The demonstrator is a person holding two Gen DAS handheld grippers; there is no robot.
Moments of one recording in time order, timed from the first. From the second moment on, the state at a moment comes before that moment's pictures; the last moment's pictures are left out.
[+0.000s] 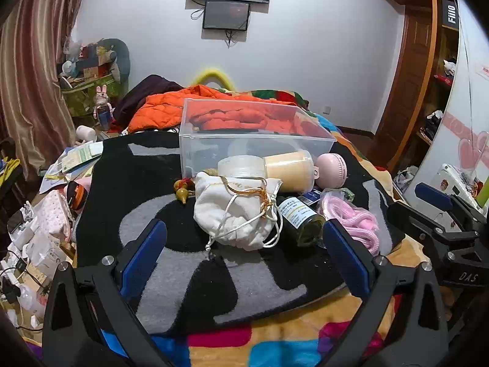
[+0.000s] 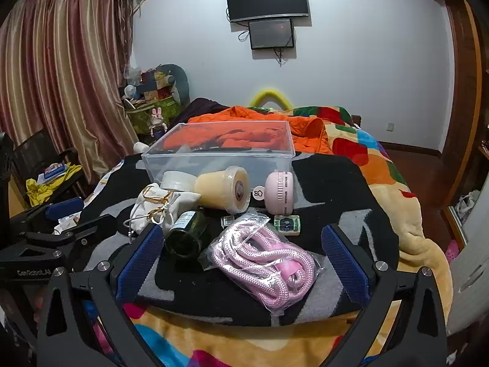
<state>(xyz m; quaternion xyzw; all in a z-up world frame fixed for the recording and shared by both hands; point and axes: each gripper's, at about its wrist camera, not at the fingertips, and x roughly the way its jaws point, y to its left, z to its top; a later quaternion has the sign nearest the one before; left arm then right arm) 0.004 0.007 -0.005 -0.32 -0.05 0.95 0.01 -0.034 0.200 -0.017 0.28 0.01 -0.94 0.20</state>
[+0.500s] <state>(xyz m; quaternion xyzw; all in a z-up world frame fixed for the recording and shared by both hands) 0.007 0.005 -0.005 -0.32 -0.05 0.95 0.01 -0.035 0.197 -0.019 0.29 0.01 -0.94 0.20</state>
